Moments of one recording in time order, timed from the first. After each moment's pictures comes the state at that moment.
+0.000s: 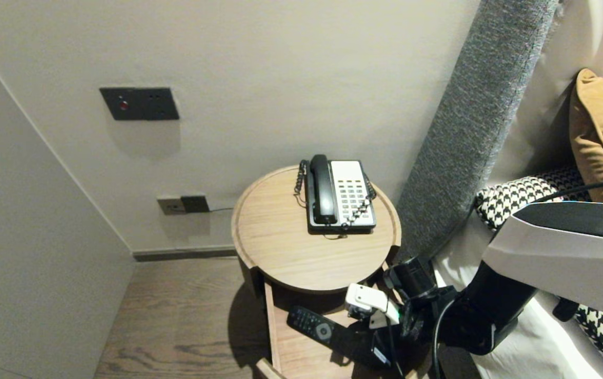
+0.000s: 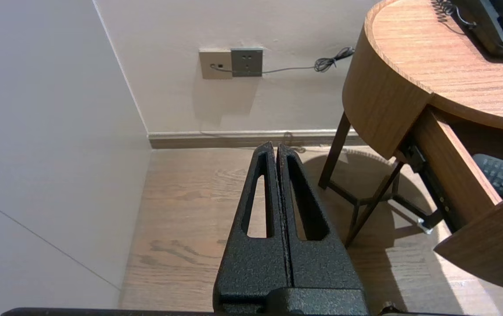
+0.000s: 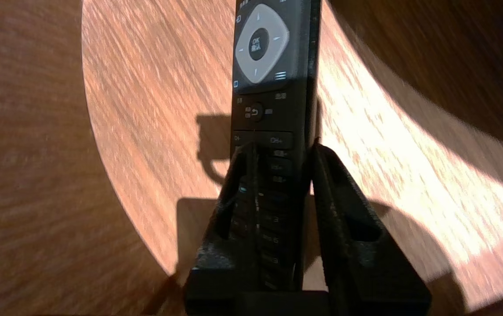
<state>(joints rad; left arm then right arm) 0.01 0.00 0.00 -0.01 0.01 0.00 0.48 2.19 -0.73 -0.56 0.43 -0.60</state>
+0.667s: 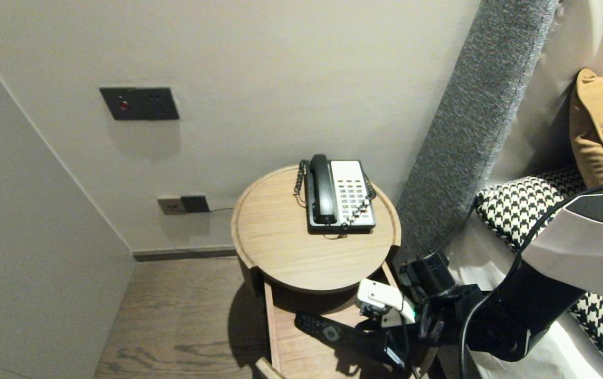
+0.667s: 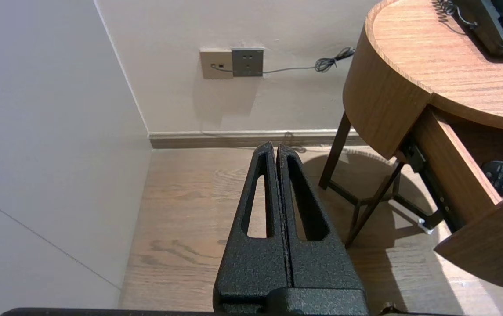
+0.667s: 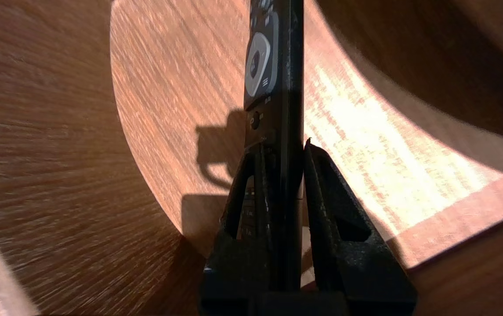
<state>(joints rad) 0.01 0.00 0.00 -0.01 0.01 0.00 0.48 2.06 -0.66 -0.57 0.43 -0.59</state>
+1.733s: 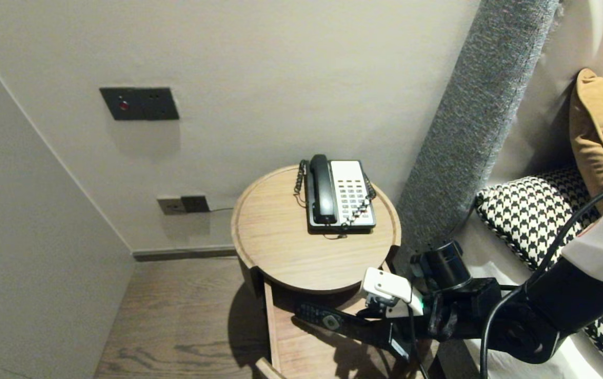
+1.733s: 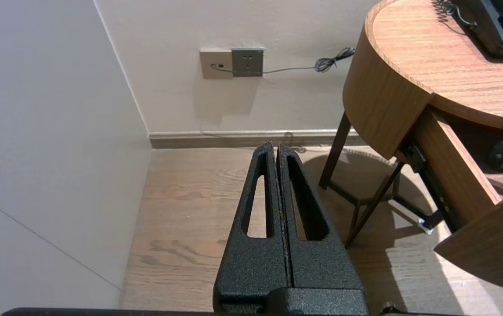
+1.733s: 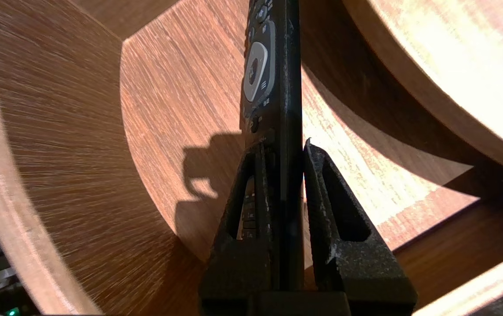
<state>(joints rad) 0.01 0.00 0.00 -0.01 0.01 0.00 0.49 1.95 -0.64 -0.58 0.41 -0.58</state>
